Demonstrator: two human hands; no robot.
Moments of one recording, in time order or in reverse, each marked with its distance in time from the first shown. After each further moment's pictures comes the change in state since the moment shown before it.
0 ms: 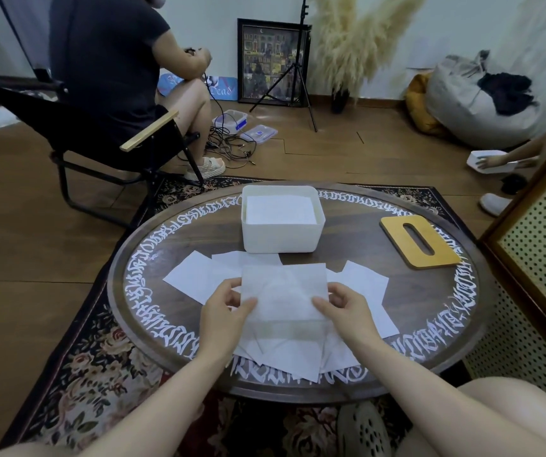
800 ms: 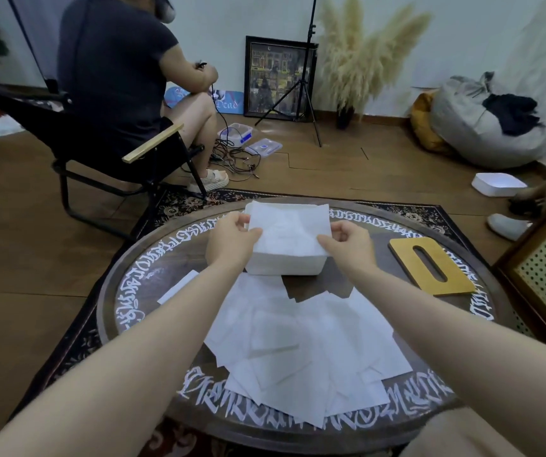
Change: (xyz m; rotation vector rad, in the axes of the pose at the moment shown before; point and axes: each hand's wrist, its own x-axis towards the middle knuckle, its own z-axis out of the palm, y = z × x) left_hand 0.131 0.080 0.017 0.200 0.085 -0.016; right_hand 0.122 -0.074 0.002 -0.328 0.202 -0.174
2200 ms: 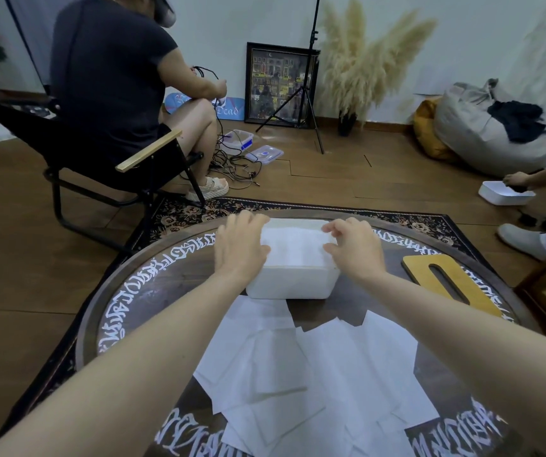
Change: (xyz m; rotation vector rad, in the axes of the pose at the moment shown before) left_hand 0.046 -0.003 0.020 0.785 0.018 0.493; right_hand 0.054 -0.006 0.011 -0.654 0.006 -0.314
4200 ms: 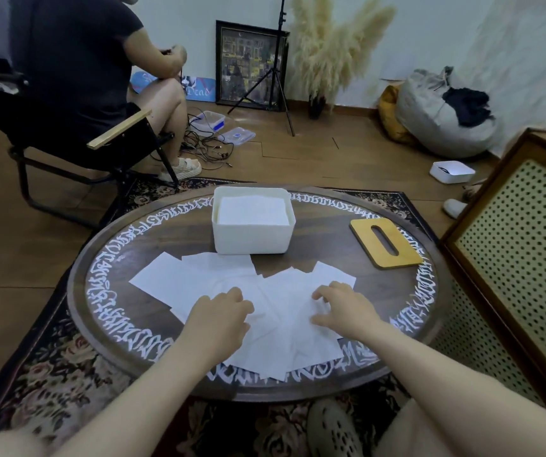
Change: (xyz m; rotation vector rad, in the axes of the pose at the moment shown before) left_hand -0.186 0.035 -0.028 0.157 -0.474 0.284; right_hand -0.173 0.053 -0.028 -0.246 -0.536 0.034
